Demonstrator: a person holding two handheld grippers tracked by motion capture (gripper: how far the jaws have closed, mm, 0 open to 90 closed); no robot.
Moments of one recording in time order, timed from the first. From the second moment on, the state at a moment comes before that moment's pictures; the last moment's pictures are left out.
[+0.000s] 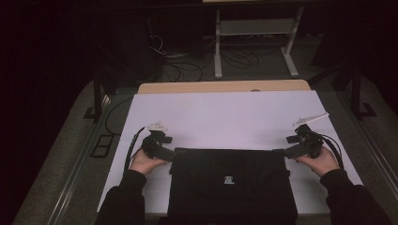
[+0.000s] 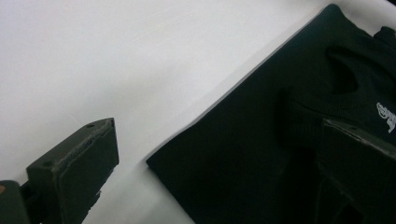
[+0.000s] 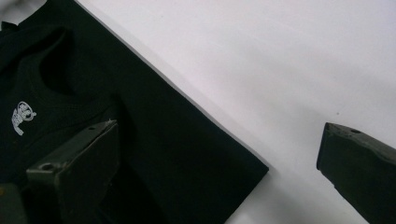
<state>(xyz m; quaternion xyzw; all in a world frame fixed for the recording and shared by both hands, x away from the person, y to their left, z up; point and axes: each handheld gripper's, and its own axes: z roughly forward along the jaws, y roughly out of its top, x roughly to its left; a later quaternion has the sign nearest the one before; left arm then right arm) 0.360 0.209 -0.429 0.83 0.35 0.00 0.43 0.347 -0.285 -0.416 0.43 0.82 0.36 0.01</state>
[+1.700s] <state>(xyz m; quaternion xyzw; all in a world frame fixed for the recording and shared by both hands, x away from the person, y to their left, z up) 0.361 0.215 -0.445 0.85 0.34 -0.01 0.40 0.349 -0.293 -0.440 0.44 0.84 0.33 0.02</state>
